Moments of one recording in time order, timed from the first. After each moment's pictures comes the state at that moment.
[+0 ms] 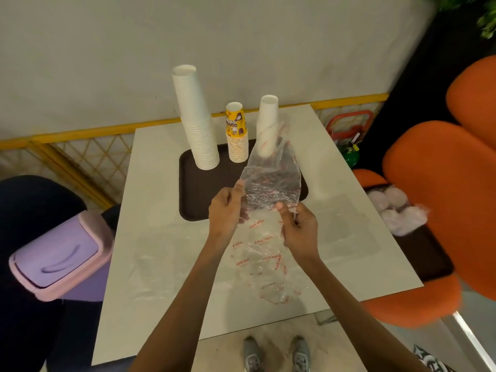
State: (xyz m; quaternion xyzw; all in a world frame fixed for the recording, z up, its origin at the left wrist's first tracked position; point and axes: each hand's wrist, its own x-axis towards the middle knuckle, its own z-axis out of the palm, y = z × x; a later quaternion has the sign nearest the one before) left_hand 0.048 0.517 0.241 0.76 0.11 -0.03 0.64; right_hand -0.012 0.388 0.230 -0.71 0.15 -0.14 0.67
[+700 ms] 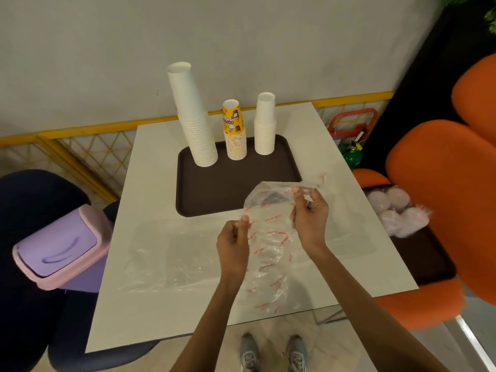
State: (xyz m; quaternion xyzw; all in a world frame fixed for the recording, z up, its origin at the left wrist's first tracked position) left_hand -0.022 0.479 0.205 0.76 0.17 0.04 0.63; right_hand 0.006 0.346 0.230 -0.70 0.20 -0.18 0.67
